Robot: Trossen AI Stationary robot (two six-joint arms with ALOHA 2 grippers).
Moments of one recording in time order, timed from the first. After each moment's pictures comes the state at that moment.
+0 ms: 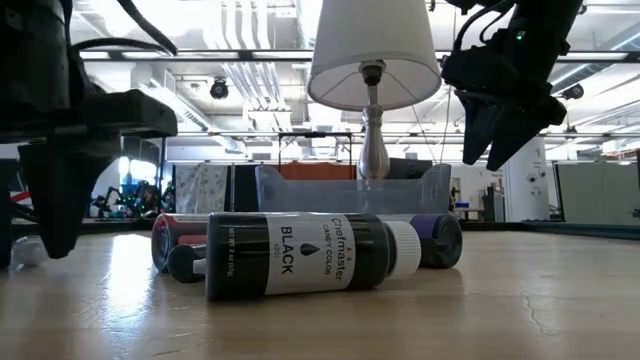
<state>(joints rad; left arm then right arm) -0.60 1.75 1.05 -0.76 -0.13 -2.21 0.20 1.41 0.93 -0.82 0.37 1.08</state>
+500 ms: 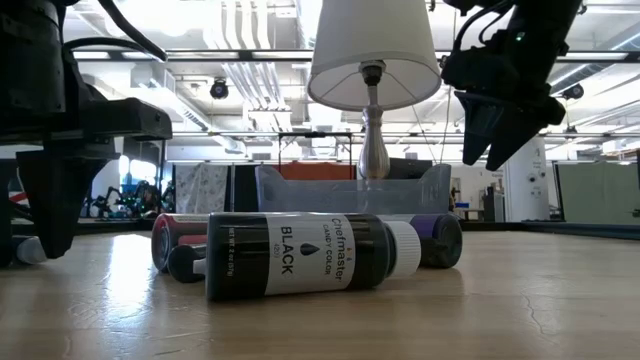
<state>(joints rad) -0.61 1.75 1.05 -0.80 -0.16 -2.23 0.20 1.41 0.93 -0.83 0.37 1.07</state>
